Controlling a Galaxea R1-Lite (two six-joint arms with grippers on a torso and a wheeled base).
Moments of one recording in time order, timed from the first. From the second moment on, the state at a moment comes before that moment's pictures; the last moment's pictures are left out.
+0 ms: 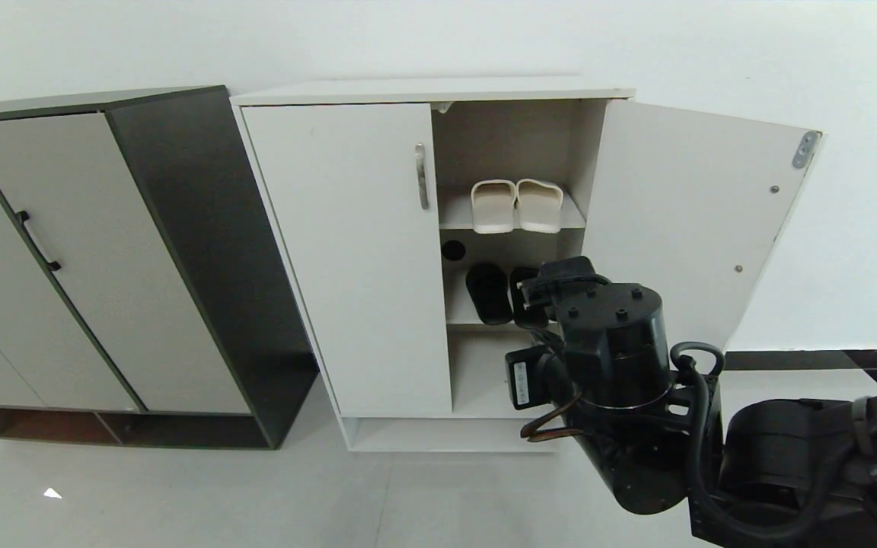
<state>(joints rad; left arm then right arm) 0.00 0.00 0.00 0.00 0.02 0.00 0.95 1.85 -0.99 -0.59 -0.73 0.13</state>
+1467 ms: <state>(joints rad) 0.00 0.00 0.00 0.00 0.02 0.00 0.95 1.85 -0.98 -0.59 -0.73 0.11</state>
